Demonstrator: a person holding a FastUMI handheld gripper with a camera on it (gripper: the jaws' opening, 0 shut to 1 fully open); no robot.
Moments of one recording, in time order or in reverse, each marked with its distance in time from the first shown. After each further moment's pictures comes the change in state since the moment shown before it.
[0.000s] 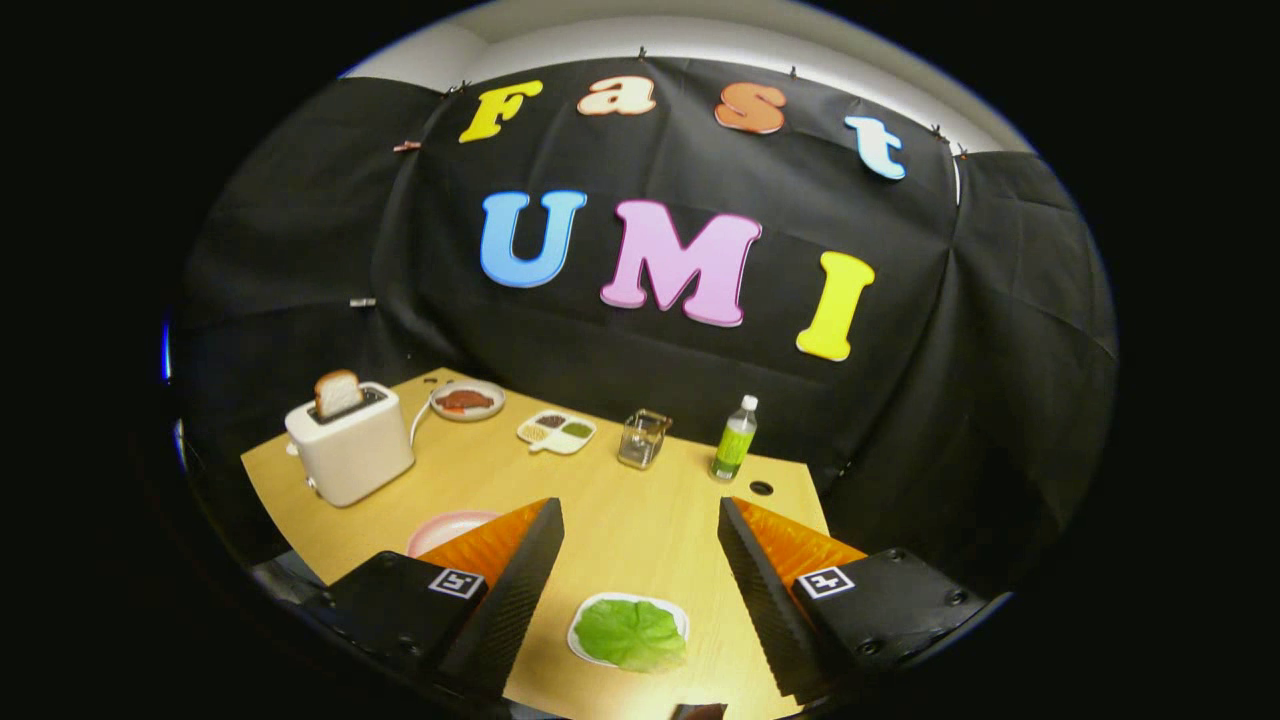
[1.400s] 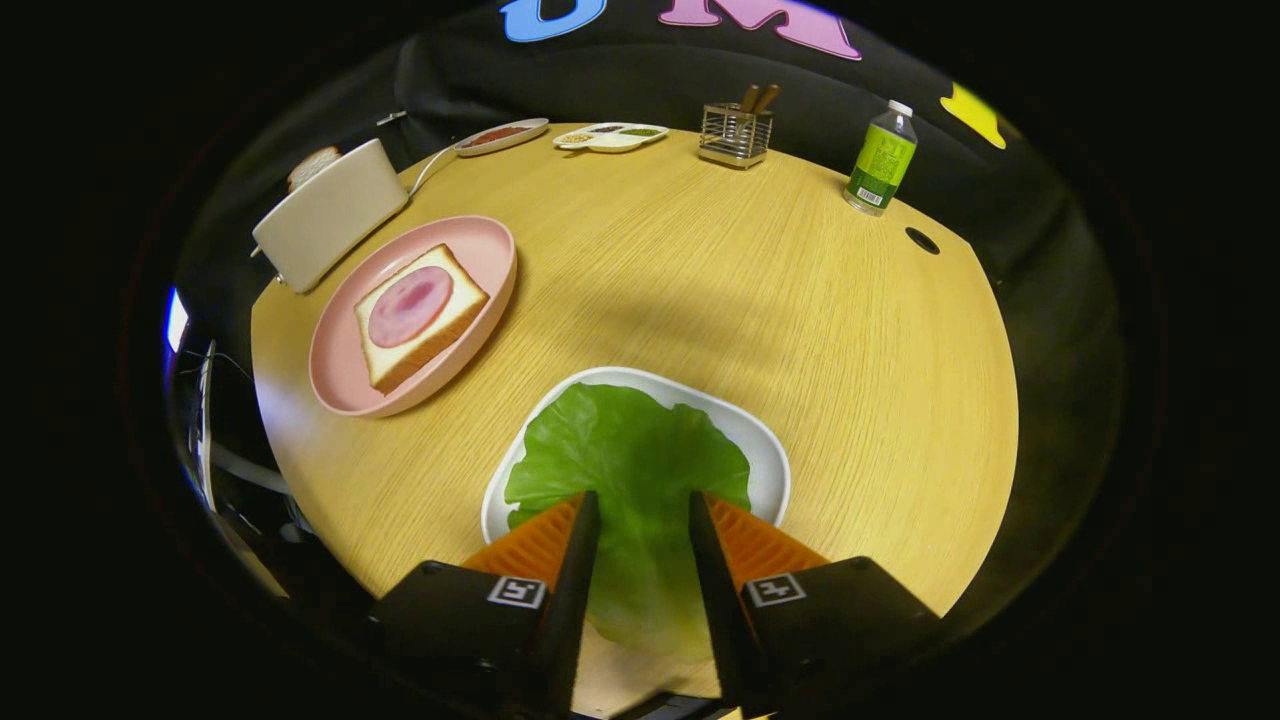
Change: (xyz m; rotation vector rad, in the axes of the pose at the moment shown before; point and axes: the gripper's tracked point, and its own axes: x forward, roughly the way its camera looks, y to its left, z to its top) arm 0.119 0.014 -0.253 -0.004 0.659 0.303
